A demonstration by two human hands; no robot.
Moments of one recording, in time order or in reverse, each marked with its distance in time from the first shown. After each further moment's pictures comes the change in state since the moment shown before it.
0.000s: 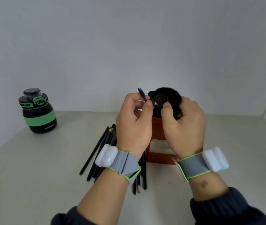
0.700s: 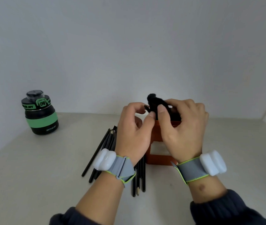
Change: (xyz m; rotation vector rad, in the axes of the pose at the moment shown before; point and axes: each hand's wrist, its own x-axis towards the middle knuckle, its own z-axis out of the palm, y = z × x) left_hand -0.006 -0.008 -0.013 0.106 -0.090 -0.017; right_hand -0.005 -0.009 -0.003 -0.021 -0.024 -0.022
